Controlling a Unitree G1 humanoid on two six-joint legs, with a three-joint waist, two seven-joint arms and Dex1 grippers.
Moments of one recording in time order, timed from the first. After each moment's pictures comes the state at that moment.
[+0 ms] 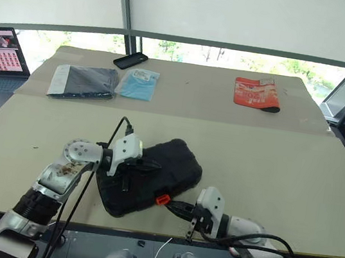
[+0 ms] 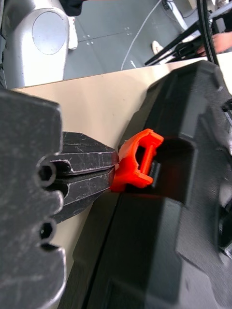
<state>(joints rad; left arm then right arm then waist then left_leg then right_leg) -0.37 0.60 -0.22 -0.02 -0.23 0.20 -1.10 0.02 -0.44 0.29 -0.36 0.29 0.32 0.81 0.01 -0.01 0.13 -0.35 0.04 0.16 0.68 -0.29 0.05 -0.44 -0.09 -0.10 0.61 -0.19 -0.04</state>
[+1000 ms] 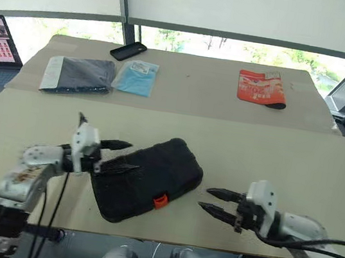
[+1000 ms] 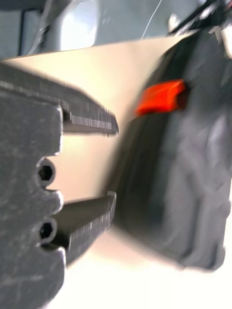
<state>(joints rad) -0.11 0.76 0.17 -0.02 -0.47 0.18 -1.18 0.17 -0.73 -0.10 -0.44 0.43 0.26 0.98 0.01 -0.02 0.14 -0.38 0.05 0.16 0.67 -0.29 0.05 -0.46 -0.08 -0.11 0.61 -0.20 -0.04</state>
